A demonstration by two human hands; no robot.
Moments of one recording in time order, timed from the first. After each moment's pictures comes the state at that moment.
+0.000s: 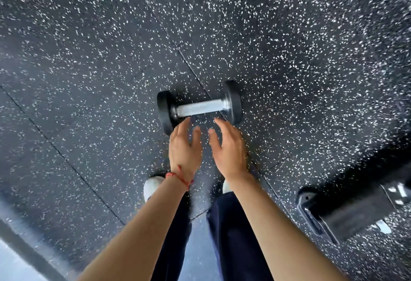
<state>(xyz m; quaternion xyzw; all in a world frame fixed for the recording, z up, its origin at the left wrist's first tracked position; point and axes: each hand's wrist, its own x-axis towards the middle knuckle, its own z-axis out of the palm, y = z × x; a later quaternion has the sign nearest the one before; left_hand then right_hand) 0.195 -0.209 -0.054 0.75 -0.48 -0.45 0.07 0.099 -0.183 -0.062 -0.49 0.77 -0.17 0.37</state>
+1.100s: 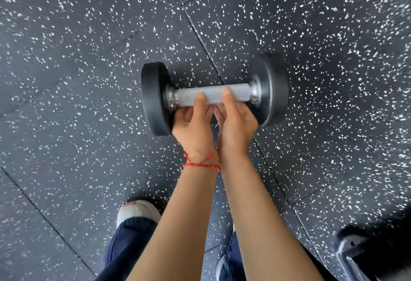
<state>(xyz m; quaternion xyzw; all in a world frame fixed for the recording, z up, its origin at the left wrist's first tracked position) 0.164 -0.238 -0.184 0.69 0.06 -0.54 0.48 0.132 -0.236 -0.189 0.11 0.65 -0.56 0.51</state>
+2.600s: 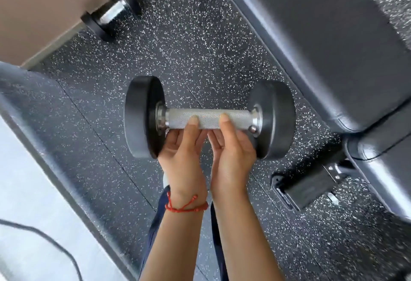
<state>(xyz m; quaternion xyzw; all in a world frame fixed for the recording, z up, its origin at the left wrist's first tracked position) 0.145 -0.202 0.314 0.63 -0.03 -0.58 0.52 0.107 -0.193 0.298 0.13 0.58 -0.62 0.51</state>
